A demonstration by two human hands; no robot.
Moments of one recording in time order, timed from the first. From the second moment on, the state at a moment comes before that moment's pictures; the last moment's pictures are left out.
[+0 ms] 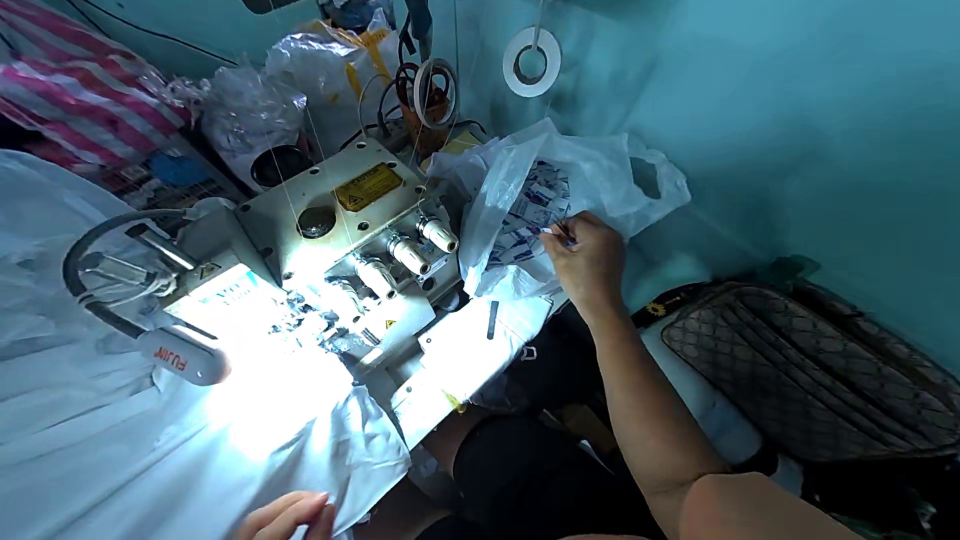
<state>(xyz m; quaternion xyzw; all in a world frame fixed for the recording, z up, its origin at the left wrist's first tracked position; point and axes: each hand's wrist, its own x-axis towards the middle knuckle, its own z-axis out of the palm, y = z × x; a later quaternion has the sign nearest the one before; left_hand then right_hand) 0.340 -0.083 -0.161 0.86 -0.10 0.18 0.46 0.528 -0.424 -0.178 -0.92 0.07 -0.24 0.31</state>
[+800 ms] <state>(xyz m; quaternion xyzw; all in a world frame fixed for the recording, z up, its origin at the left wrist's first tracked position) 0.345 -0.147 -0.202 0.54 0.23 0.25 0.77 0.398 -0.270 -0.204 -0.56 -0.06 0.21 0.80</state>
